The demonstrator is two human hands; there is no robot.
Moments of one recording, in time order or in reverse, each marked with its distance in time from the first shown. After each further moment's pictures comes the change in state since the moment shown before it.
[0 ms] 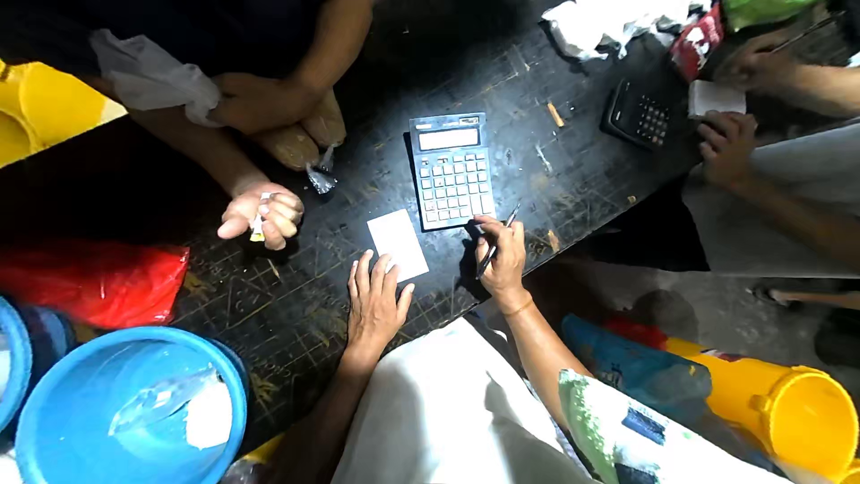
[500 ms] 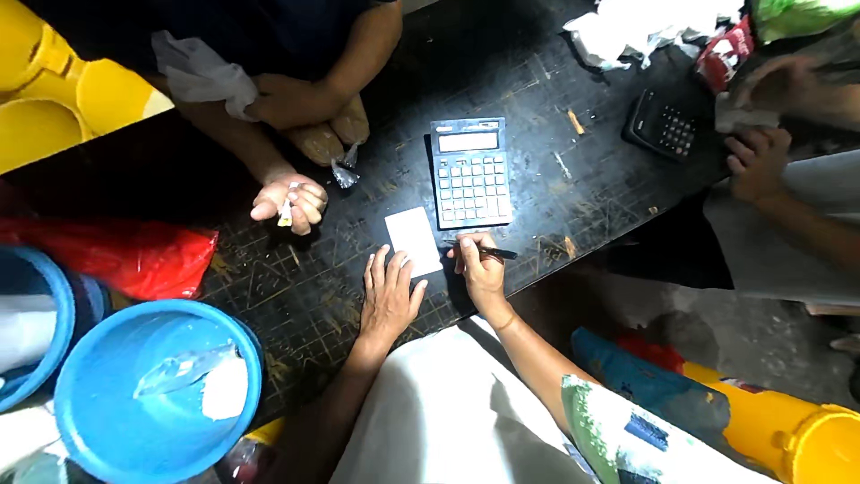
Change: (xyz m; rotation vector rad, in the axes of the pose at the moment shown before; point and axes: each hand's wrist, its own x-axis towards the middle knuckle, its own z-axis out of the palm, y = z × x) left_hand -0.001 0.000 0.001 -0.003 0.038 0.018; right_hand -0.008 -0.064 0.027 0.813 -0.125 0.578
